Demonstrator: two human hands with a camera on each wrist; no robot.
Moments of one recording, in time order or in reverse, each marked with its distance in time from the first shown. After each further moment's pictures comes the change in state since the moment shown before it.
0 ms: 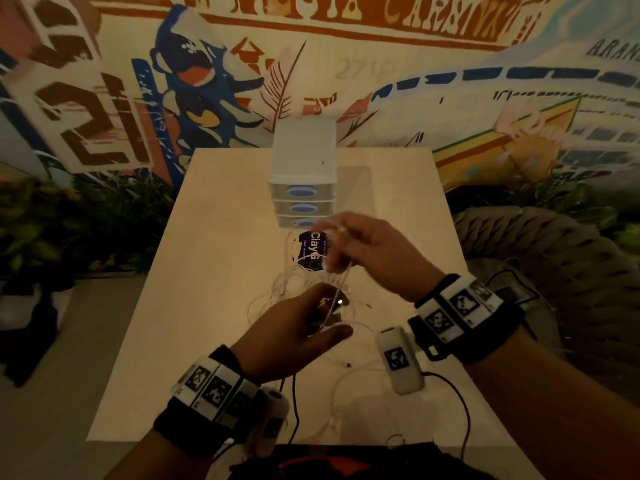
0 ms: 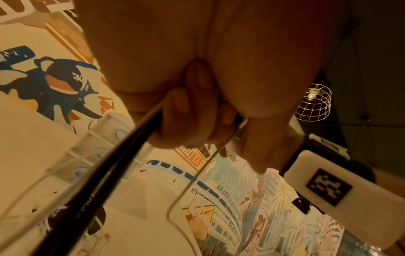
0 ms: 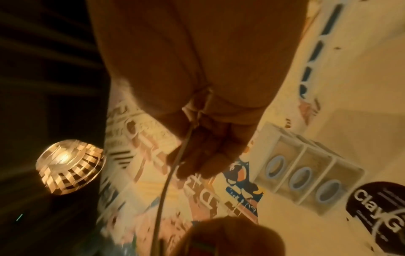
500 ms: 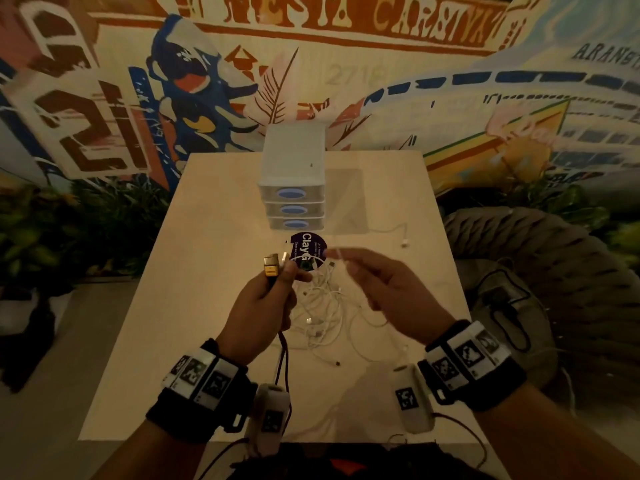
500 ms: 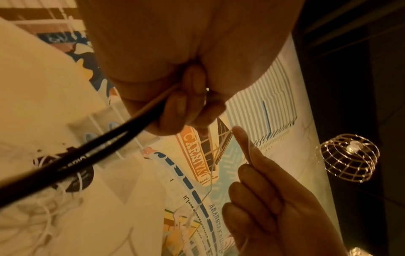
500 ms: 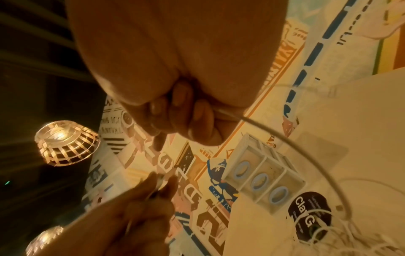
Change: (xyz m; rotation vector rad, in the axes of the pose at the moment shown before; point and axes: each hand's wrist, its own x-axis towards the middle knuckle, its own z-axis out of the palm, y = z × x) left_hand 0.011 0.012 0.004 -0.664 0.401 -0.291; right_hand -0.065 0.023 -0.007 0.045 0.063 0.018
